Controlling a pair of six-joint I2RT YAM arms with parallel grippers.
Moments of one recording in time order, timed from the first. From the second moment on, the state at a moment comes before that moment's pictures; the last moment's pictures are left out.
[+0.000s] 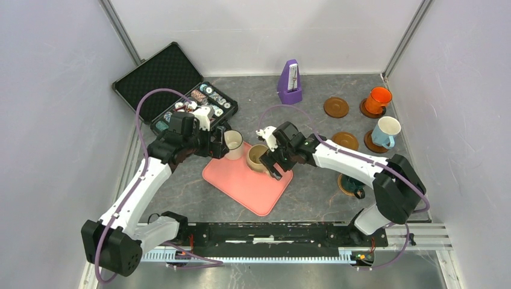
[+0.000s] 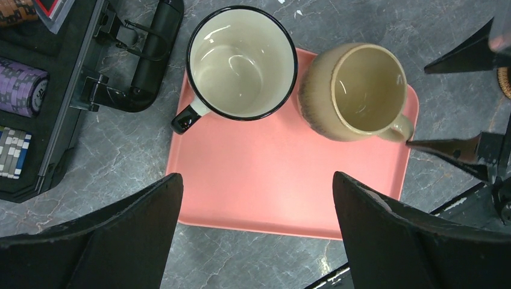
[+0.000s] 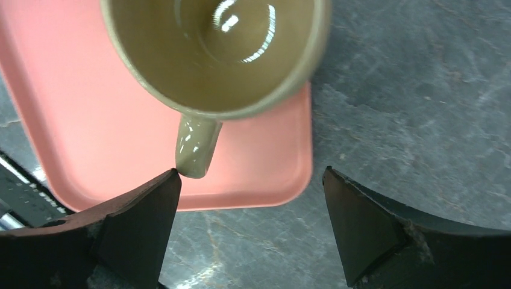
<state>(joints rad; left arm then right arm) -0.31 1.06 0.92 -0.60 0.23 -0.13 0.80 1.55 1.05 -0.51 -0.08 -0.04</state>
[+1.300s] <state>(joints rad) -0.30 1.12 0.92 -0.58 0.23 -0.13 0.81 1.68 1.11 -0.43 -0.12 -0.24</state>
